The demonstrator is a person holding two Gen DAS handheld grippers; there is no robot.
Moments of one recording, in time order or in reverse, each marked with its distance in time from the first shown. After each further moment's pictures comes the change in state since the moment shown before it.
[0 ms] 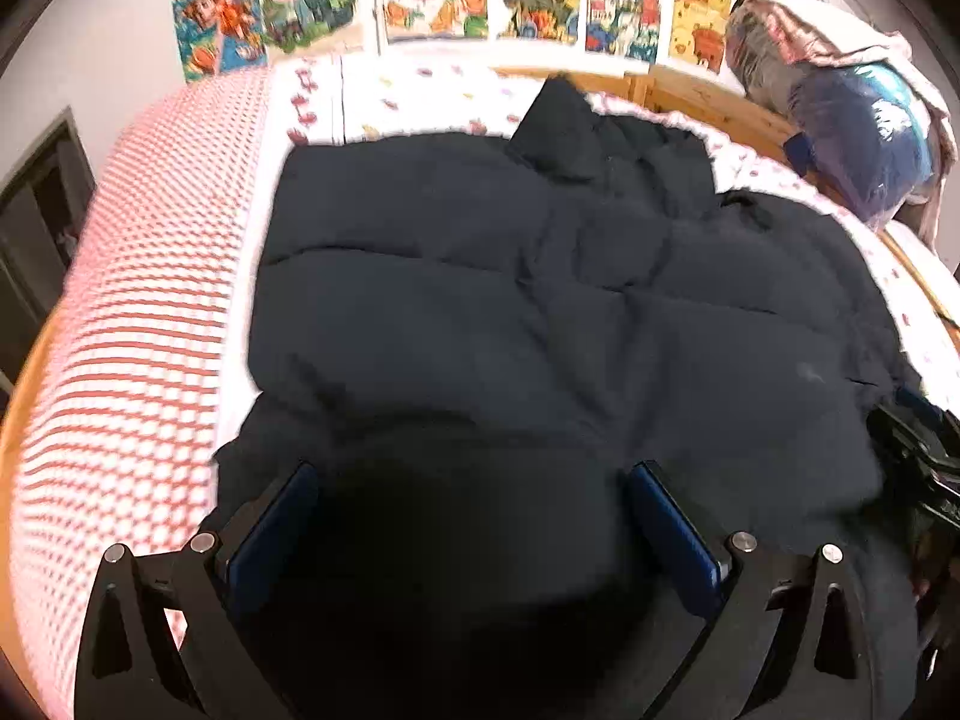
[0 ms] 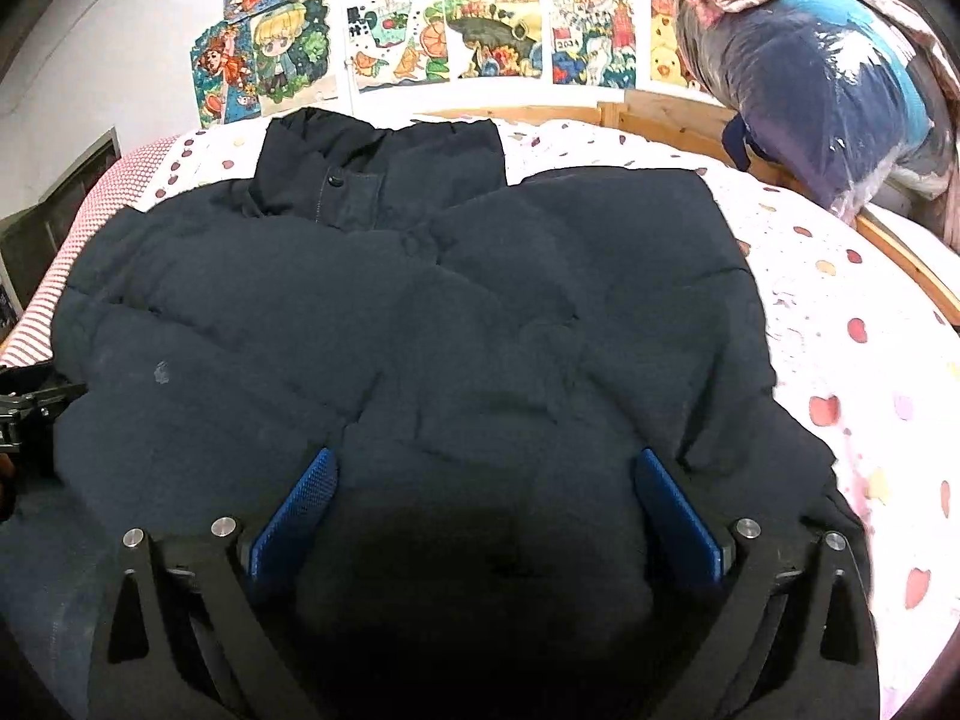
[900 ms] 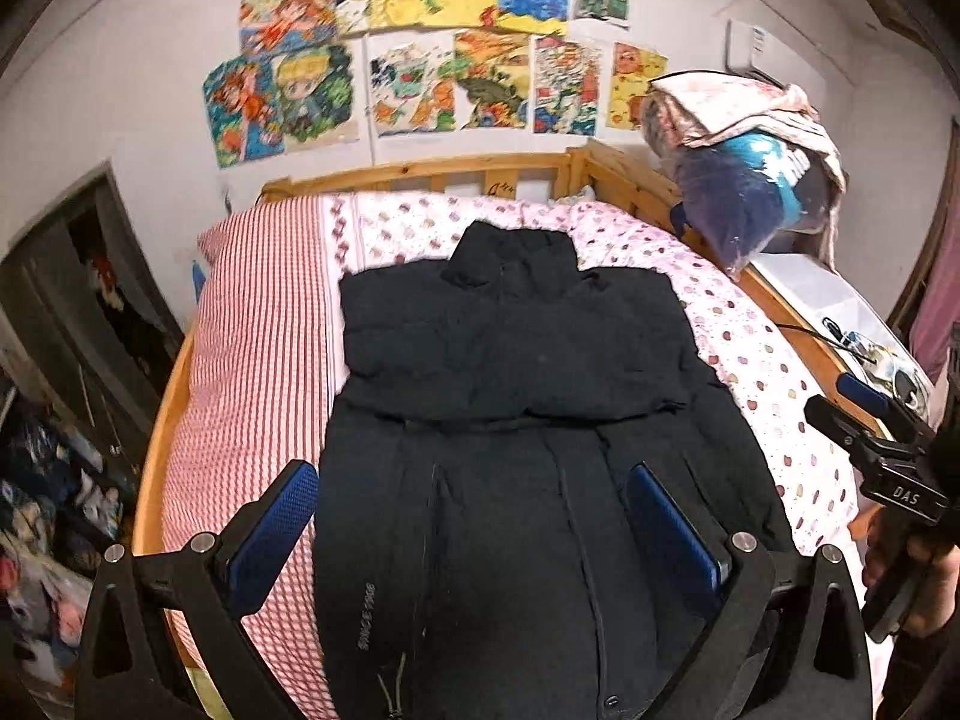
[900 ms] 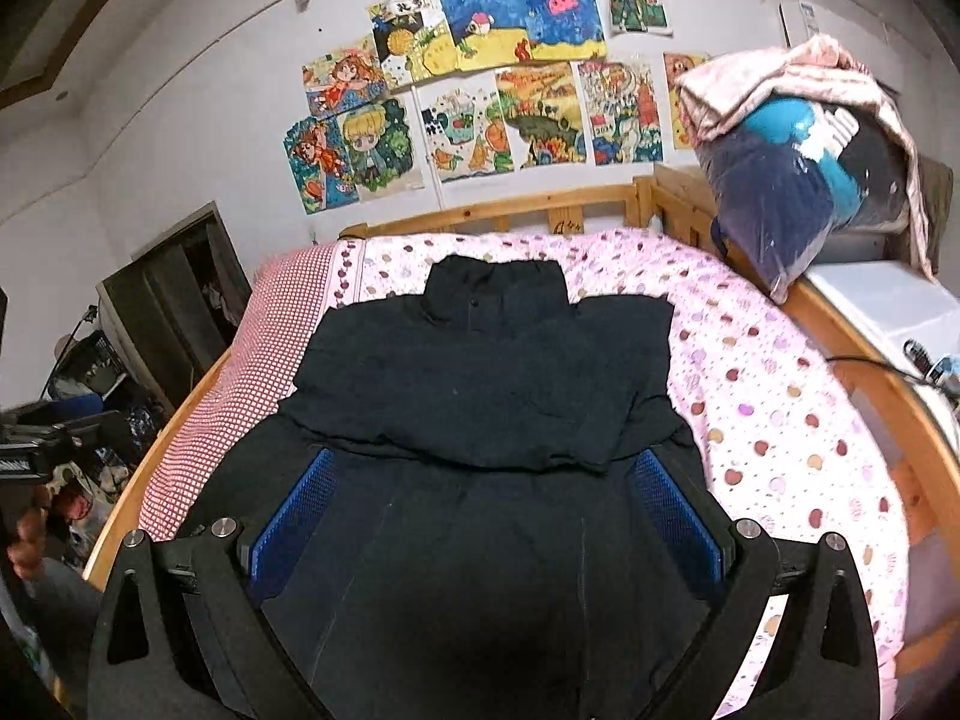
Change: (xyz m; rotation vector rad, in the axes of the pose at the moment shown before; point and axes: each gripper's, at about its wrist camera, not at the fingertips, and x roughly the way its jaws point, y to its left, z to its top) left arm -0.304 -0.040 -0.015 0.032 -0.083 -0.031; right arm -0.280 -0.002 0.018 0.024 -0.096 0.174
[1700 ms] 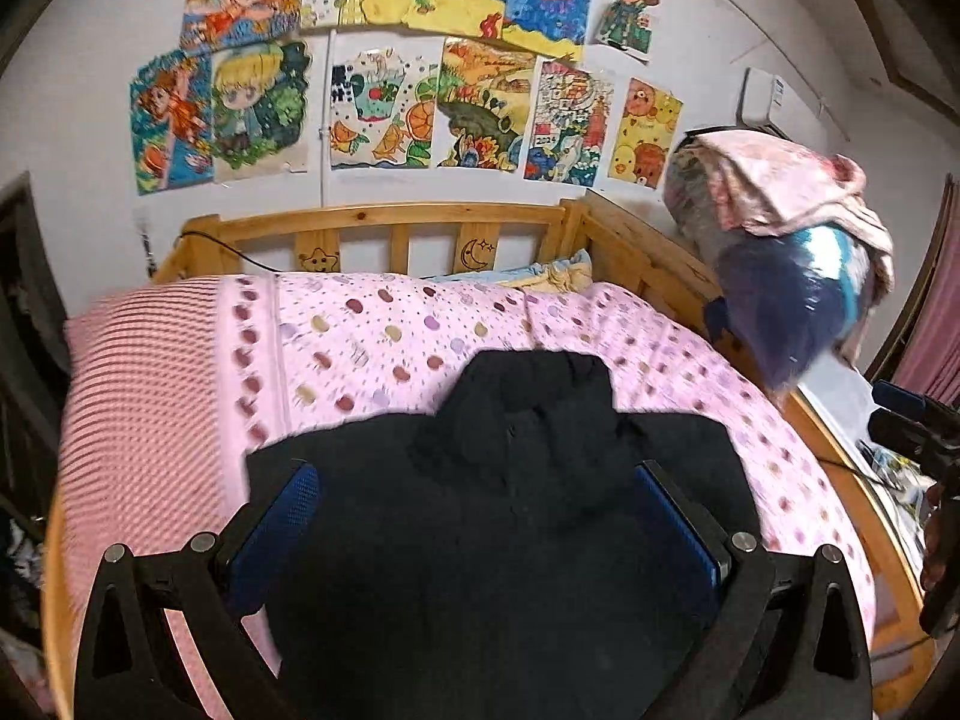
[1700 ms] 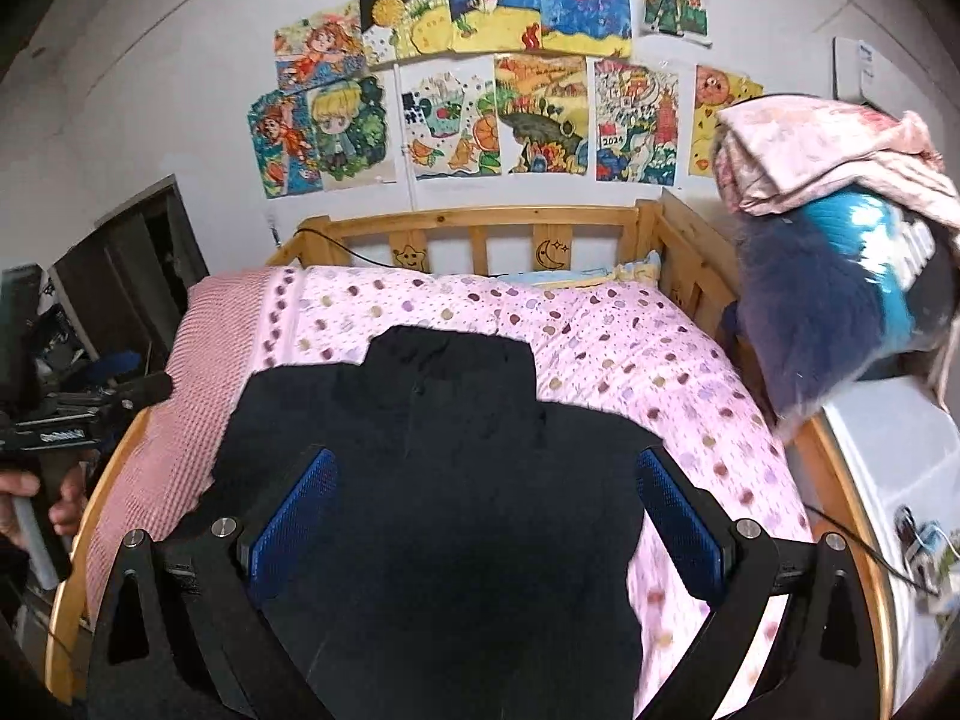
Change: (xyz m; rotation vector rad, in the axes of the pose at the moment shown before) left arm 0.255 0.041 0.186 -0.062 -0.086 -0.151; right arm 0.148 0.003 0.189 -0.059 0.110 -0.066
